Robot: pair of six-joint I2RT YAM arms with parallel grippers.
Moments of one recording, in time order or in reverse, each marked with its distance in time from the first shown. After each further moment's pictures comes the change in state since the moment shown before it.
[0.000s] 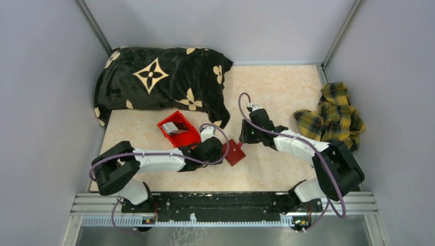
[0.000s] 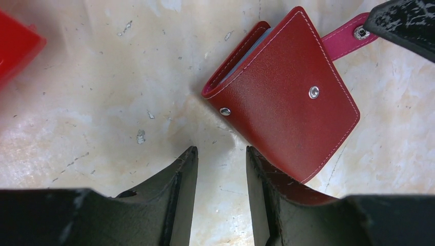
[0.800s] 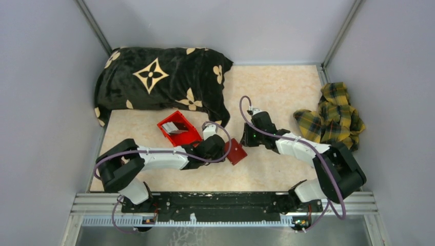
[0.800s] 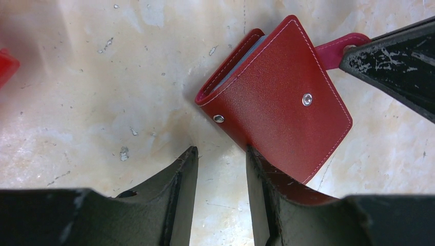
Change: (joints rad) left arm 0.013 0.047 0.038 0.023 0.016 0.003; right arm -0.021 -0.010 -0.070 0.062 -0.104 -0.011
